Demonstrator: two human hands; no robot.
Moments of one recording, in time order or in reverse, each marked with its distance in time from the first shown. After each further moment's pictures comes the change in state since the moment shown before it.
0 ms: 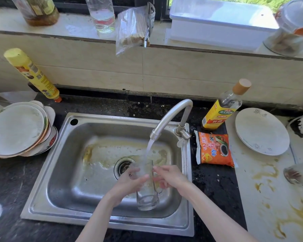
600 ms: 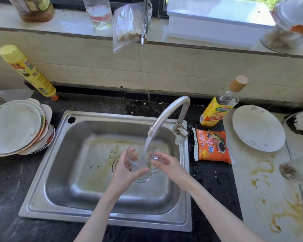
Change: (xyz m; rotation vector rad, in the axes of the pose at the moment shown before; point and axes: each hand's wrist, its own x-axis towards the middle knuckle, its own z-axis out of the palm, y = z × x) left_hand -0.002 0.010 0.004 -0.088 0.148 0.431; right_hand 0.005 0.002 -0.006 0.092 -0.029 -0.345
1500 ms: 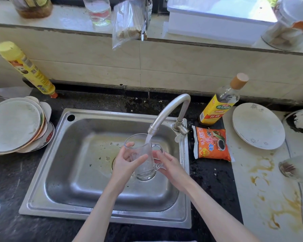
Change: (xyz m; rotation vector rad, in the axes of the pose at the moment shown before) left_hand 0.006 0.015 0.009 -0.152 0.116 -0.020; right_hand -0.002 0.010 0.006 0.373 -0.024 0.026
